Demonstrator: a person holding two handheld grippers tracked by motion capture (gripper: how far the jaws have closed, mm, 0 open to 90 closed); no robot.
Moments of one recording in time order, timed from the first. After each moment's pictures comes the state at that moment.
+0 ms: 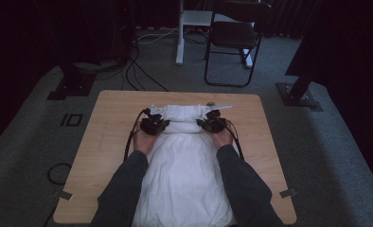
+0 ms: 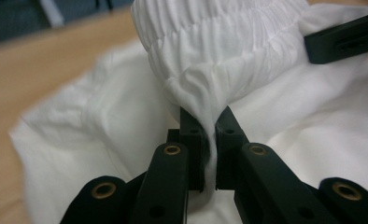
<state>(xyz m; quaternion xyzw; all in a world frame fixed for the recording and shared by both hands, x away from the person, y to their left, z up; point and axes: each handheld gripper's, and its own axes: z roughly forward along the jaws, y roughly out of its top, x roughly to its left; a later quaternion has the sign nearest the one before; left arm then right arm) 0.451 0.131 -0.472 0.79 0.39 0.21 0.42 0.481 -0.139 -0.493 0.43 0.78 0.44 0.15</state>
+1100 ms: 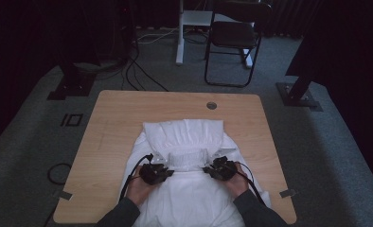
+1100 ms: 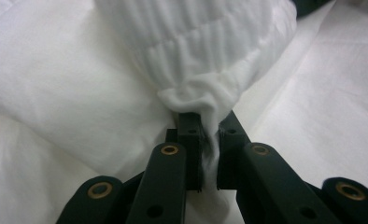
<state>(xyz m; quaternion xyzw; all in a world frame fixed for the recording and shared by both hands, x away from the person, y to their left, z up) 0.330 0.122 -0.545 0.87 0.33 0.09 0.36 0.339 -0.161 -0.546 0.36 0.85 0.37 0.08</state>
